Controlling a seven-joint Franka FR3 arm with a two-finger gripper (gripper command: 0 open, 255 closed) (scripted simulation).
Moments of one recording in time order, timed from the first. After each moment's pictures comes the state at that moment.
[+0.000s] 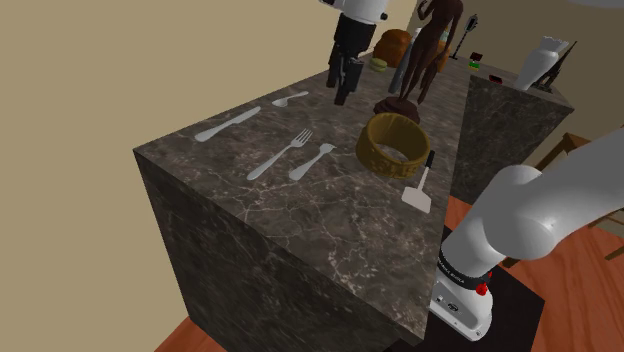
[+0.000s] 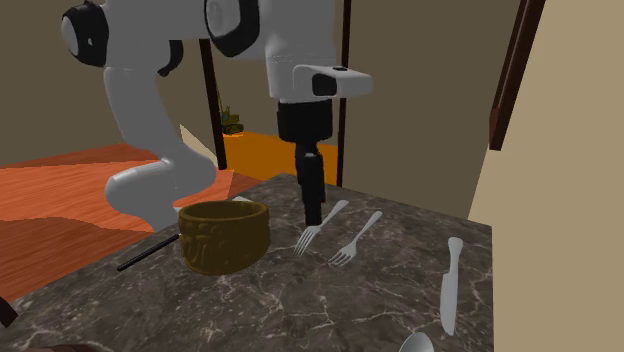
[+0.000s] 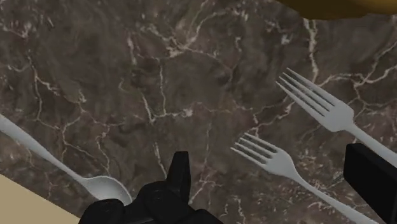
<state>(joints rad) 0.22 -0.39 0.08 -2.17 0.04 1.84 -0.73</state>
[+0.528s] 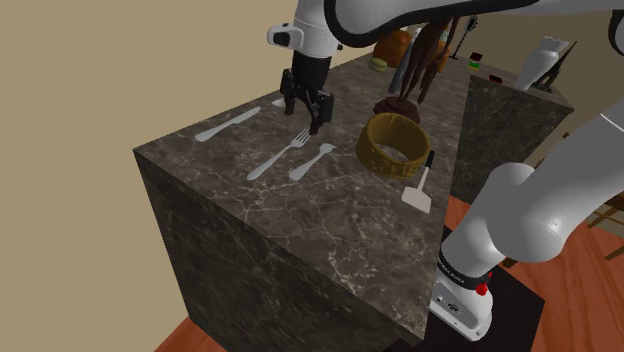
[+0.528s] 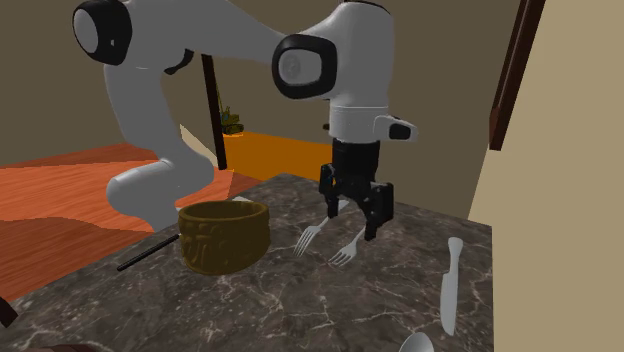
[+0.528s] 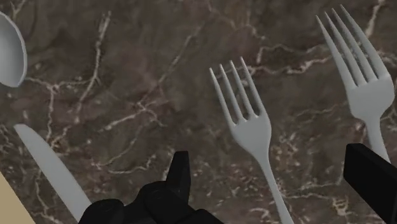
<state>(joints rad) 0.34 -0.21 0.14 -2.14 -0.01 1.94 -1.09</state>
